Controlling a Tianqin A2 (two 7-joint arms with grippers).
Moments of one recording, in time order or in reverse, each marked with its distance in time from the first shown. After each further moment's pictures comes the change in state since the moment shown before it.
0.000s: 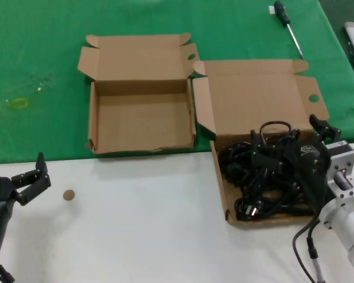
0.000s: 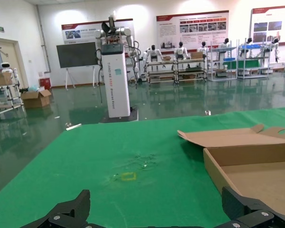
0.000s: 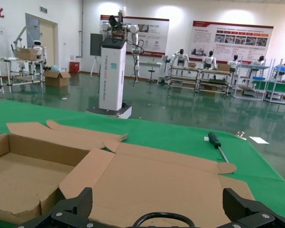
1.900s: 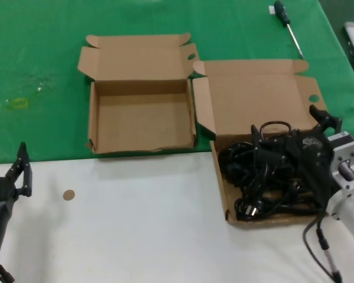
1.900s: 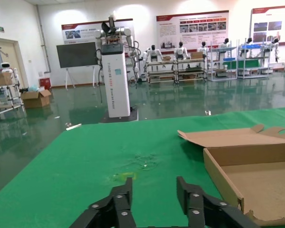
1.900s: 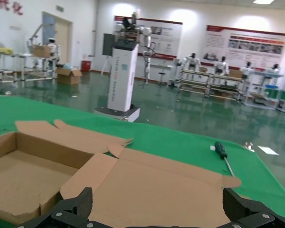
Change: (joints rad) left arm 0.000 0.000 0.000 0.000 0.000 0.000 0.000; right arm 0.030 0.121 -0.083 0.007 0.045 0.037 0.025
